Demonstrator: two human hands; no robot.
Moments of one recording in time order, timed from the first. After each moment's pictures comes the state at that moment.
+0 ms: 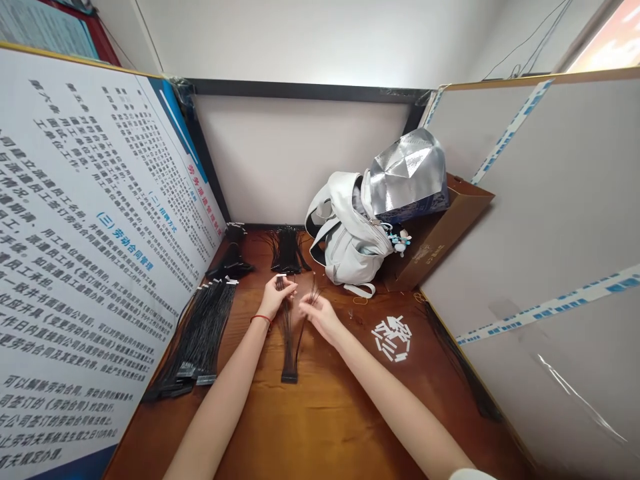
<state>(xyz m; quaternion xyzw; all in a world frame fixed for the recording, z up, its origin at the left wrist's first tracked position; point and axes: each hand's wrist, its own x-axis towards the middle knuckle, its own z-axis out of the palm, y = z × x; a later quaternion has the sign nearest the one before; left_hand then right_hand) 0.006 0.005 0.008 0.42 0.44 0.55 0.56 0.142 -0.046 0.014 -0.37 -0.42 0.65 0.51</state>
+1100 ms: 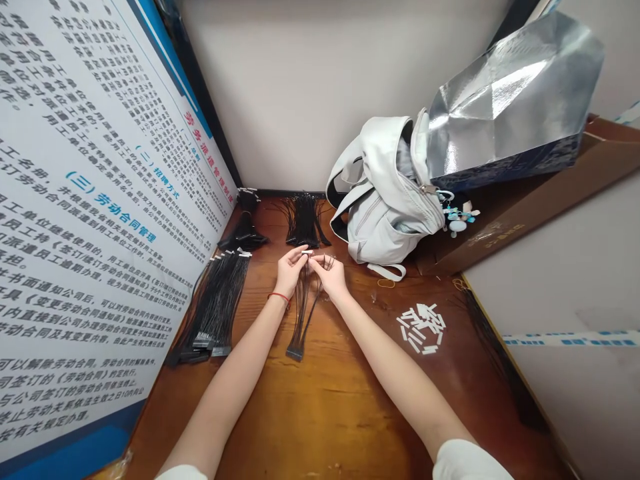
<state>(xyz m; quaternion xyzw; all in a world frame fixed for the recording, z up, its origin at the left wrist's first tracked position) 0.008 0.017 -0.011 0.41 0.43 0.61 0.52 0.117 0.013 -0.011 -0.44 -0.45 0.53 0.56</state>
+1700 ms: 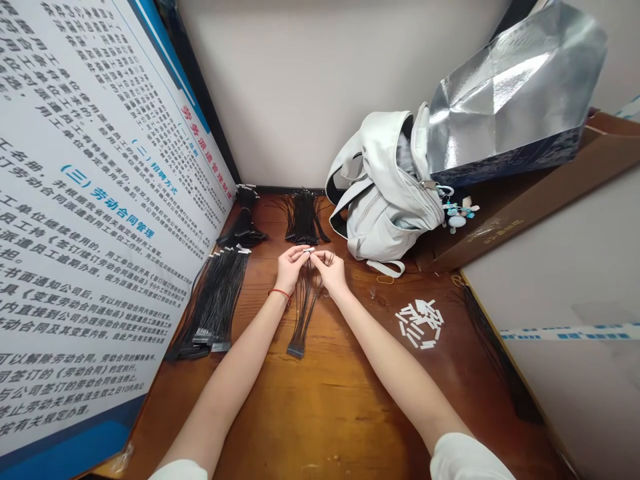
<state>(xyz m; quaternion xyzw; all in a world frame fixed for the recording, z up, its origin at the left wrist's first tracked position) 0.012 0.014 -0.005 0.39 0.43 0.61 0.54 0.117 0.012 -0.011 -0.46 -0.46 0.50 0.57</state>
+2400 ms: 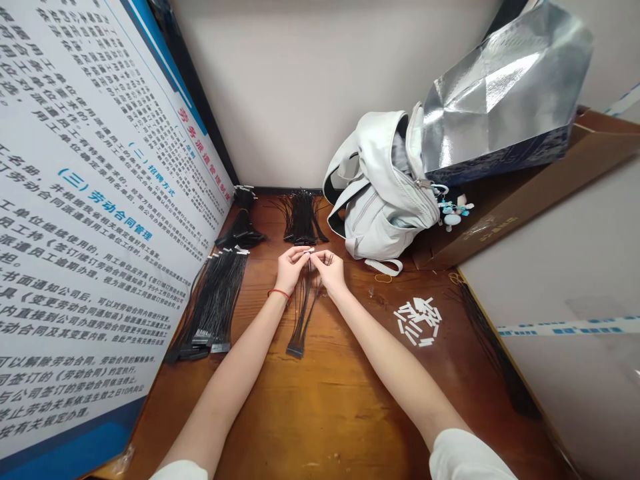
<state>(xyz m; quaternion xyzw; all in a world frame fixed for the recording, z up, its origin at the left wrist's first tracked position) 0.013 0.012 -0.003 0.43 0.43 0.60 0.52 0.119 0.010 -0.008 -0.47 -0.45 0.50 0.58</state>
